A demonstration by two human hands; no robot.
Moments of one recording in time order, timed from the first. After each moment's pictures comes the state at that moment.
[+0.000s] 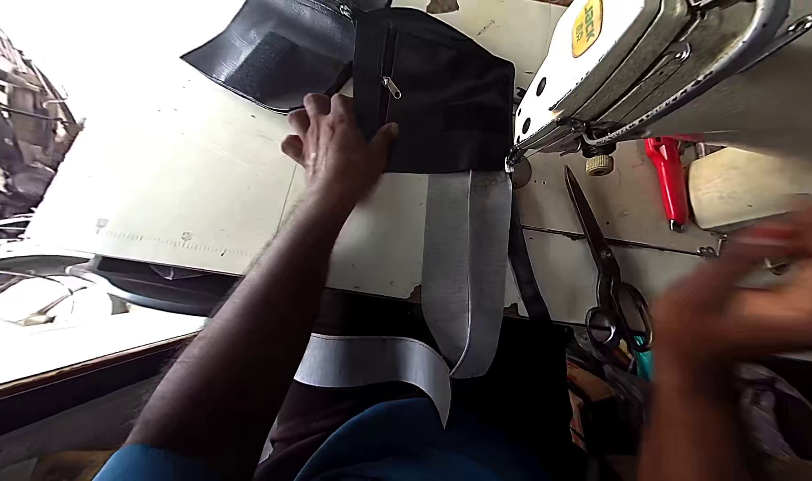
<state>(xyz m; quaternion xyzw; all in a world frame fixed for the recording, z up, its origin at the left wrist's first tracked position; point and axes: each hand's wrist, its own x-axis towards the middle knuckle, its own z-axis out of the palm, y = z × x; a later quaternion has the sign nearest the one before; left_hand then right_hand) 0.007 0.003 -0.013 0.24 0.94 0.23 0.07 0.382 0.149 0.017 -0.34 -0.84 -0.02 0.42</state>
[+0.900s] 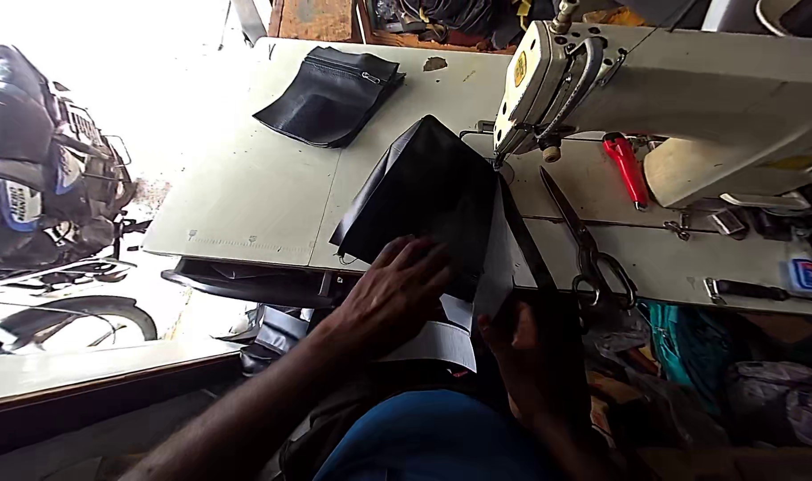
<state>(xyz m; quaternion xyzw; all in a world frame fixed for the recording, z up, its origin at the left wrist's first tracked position) 0.148 -0.125 0.001 0.72 0.68 0.14 0.00 0.366 -0.040 -0.054 -0.47 -0.58 0.61 0.26</state>
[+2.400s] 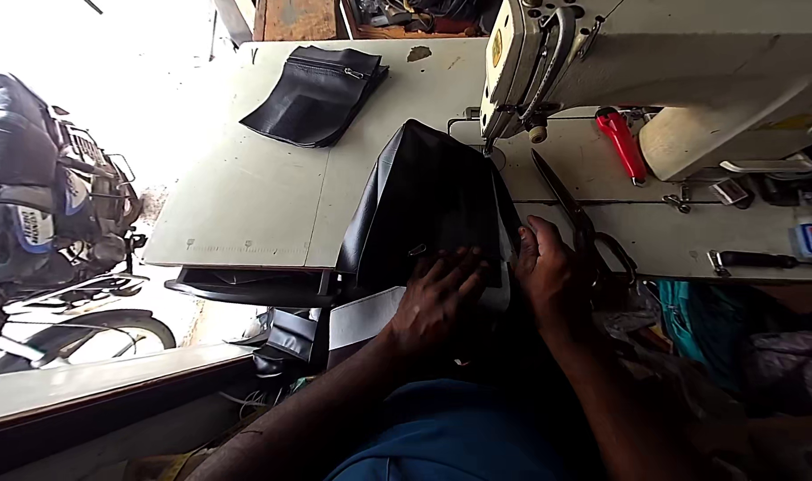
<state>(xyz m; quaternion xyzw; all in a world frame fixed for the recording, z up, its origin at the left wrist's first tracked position) 0.205 -0.098 -0.048 0.69 0.68 0.23 -0.06 0.342 0.044 -0.032 -0.44 -0.85 0.07 0.26</state>
